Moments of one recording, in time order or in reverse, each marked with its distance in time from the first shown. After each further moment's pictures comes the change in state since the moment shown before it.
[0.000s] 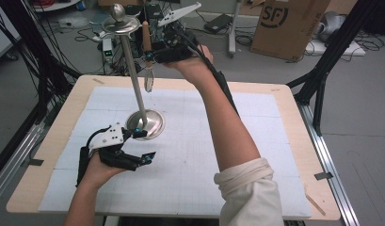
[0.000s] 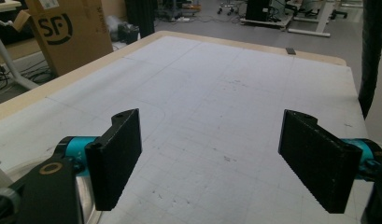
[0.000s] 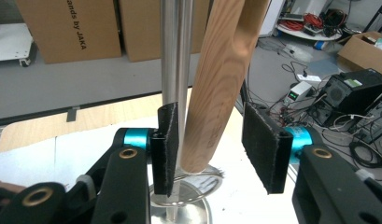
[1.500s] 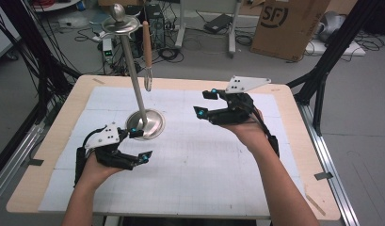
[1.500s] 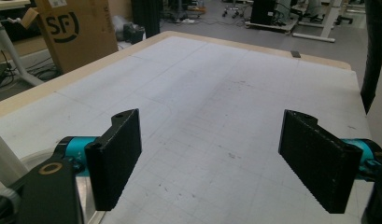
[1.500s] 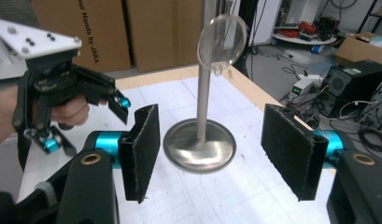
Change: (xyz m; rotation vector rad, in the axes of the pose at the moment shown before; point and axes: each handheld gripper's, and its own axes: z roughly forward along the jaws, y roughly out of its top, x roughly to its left) left arm 0.005 -0.004 -0.006 -0.008 0.023 -0.025; right arm 0.041 -0.156 -0.106 -0.110 -0.002 0.059
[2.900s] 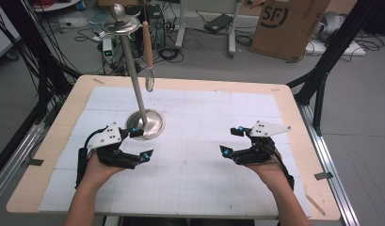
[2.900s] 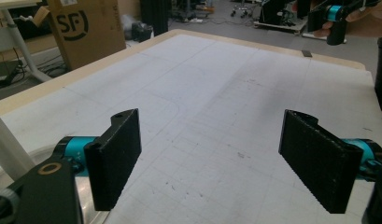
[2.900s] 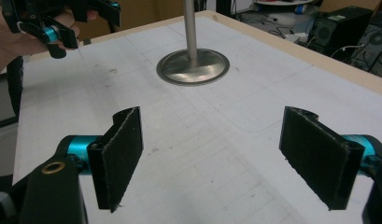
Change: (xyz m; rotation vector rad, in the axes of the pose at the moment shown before) left arm 0.001 -0.007 0.005 0.013 0.035 -0.011; right arm 0.016 -0.123 -0.048 0.054 -0.075 0.140
